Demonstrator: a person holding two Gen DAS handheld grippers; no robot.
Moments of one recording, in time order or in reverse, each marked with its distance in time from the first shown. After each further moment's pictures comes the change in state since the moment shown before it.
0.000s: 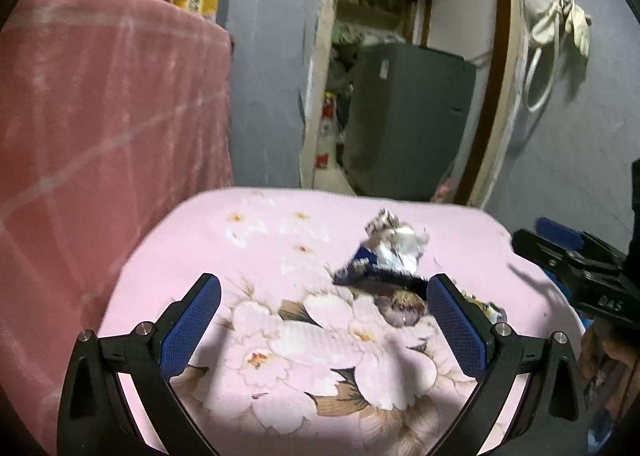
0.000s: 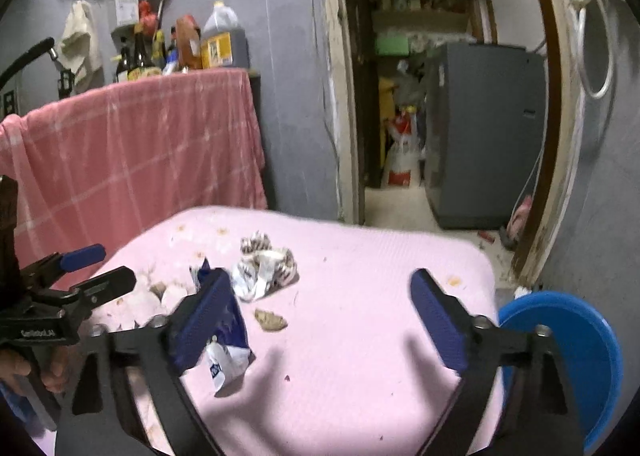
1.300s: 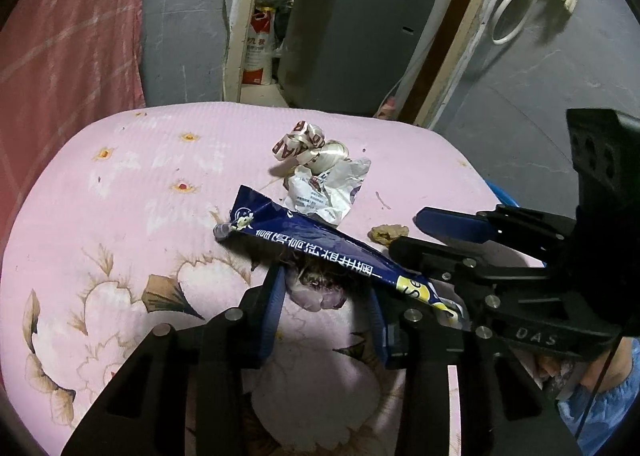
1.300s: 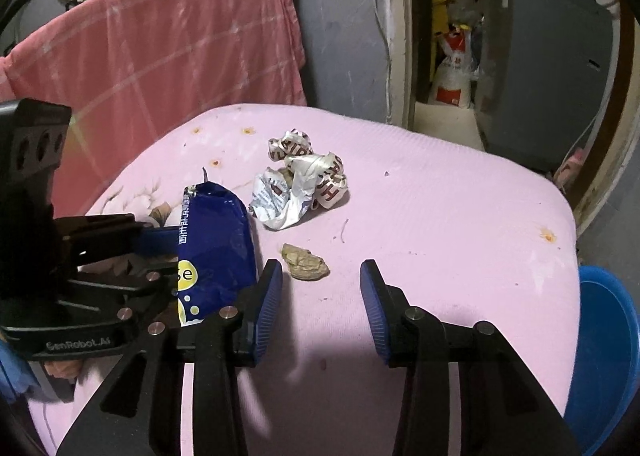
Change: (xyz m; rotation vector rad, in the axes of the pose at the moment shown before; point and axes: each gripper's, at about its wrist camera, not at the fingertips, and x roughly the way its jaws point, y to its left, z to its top) left arm 0.068 -0.028 0.004 0.017 0.317 -0.233; right arm 0.067 0.013 -0.012 -0.063 0.362 0.145
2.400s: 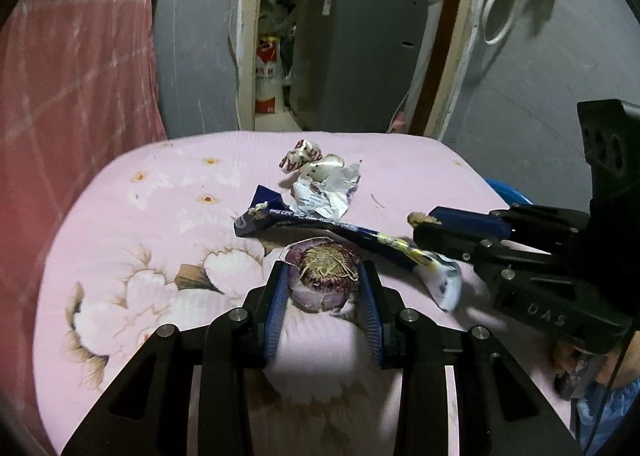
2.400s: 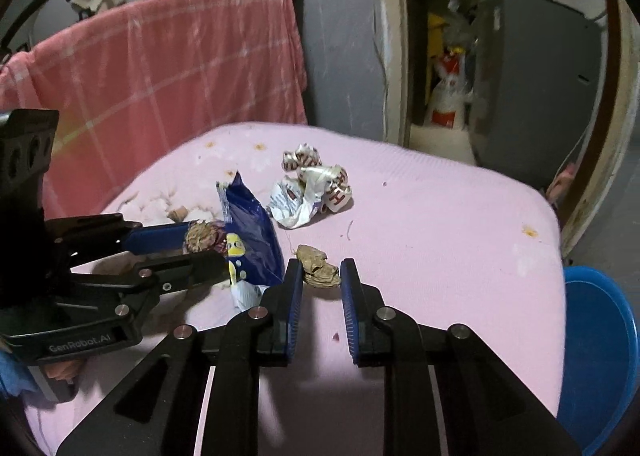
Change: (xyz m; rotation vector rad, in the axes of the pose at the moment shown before) left arm -0.032 -0.025 -0.024 0.092 -0.102 0.106; right arm -0.030 0.013 -0.022 -0.013 -0.130 -0.025
